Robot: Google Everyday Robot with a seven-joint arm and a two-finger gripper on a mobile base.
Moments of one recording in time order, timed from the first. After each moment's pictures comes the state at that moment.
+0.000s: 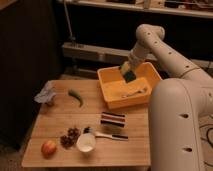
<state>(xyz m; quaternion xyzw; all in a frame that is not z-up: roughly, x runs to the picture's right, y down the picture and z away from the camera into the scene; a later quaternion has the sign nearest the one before) 0.151 -0.097 0.848 -0.30 0.04 0.52 0.80</state>
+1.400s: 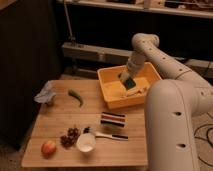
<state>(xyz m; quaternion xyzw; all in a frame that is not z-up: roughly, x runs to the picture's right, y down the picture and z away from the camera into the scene) 0.146 -0.063 0.871 -0.33 0.07 0.49 0.80</state>
